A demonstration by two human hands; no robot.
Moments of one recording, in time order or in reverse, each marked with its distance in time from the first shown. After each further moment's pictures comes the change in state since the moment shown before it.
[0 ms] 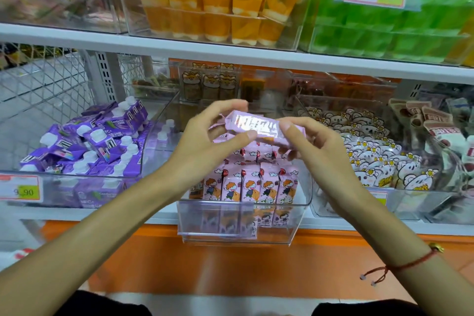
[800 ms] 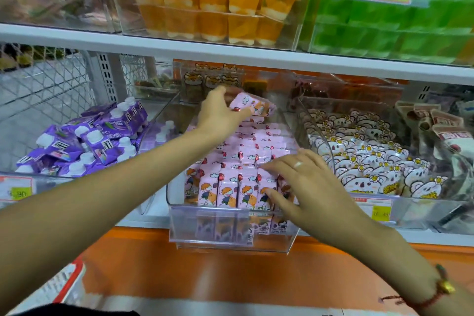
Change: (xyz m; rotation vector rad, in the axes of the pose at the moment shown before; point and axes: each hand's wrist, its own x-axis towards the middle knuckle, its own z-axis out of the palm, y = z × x) left_hand 0.085 -0.023 0.020 0.262 0.232 -0.109; right_hand -0.015 0.024 -0.012 -1.188 -0.392 -0.349
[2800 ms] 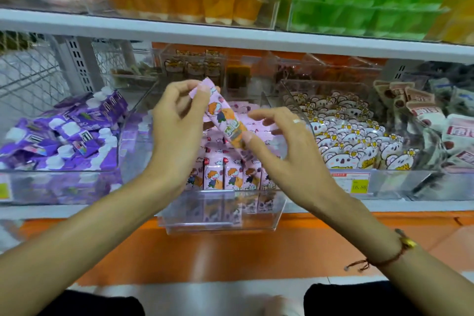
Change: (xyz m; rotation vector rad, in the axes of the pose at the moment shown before) left_hand -0.085 0.024 -0.021 -0.428 0.201 0.029; right_hand 0.006 -0.022 -0.015 0.652 0.348 0.182
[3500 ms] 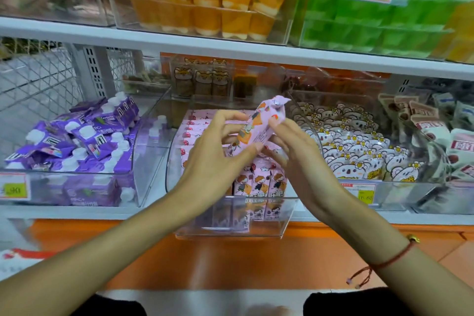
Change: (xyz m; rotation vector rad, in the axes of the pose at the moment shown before) left_hand -0.014 -0.025 -0.006 0.269 -0.369 0.080; right_hand 0.011 -0.007 0.006 0.842 -0.062 0.402
